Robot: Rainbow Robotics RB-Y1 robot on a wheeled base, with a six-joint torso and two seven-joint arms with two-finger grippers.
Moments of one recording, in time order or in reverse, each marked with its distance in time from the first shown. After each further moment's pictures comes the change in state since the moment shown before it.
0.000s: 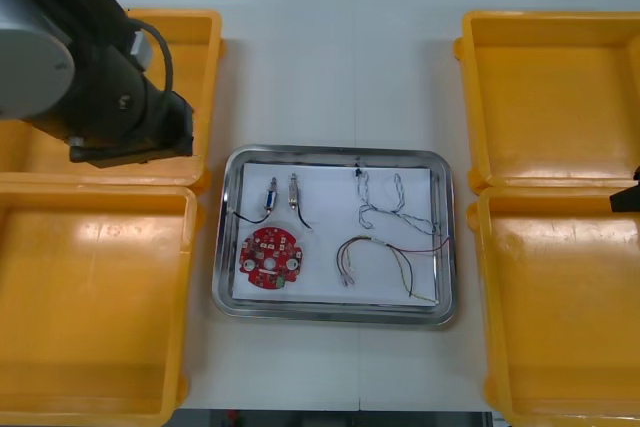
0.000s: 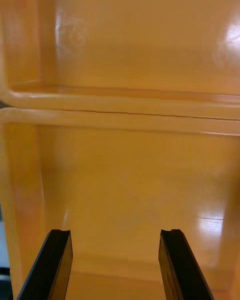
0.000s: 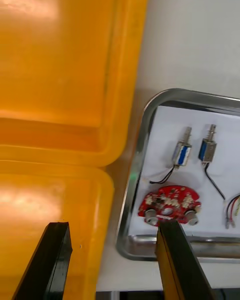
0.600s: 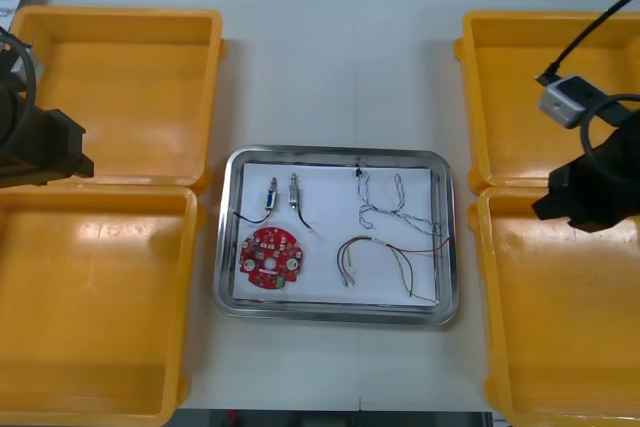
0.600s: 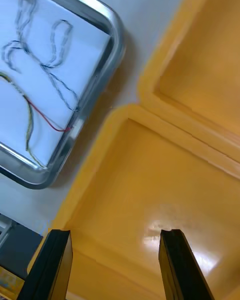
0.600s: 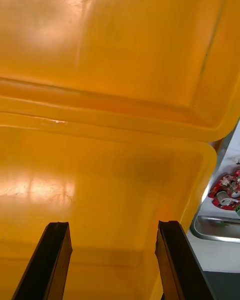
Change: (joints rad) right arm -0.252 -0.130 0.396 -0.083 -0.143 -0.045 0.000; left arm 0.299 0.101 0.359 -0.063 0.073 0.057 -0.217
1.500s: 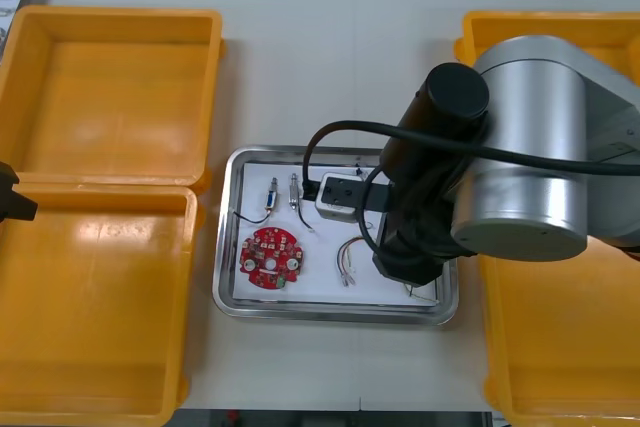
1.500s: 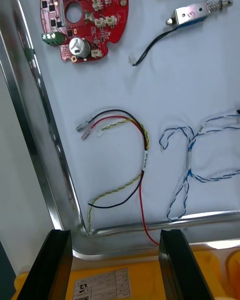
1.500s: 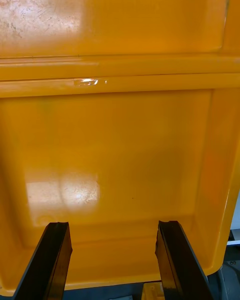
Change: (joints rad) right arm -0.384 0.282 0.713 0.043 0.276 -0.036 0.254; left arm 0.262 0.011 0.273 -0.077 0.090 -0.003 -0.359
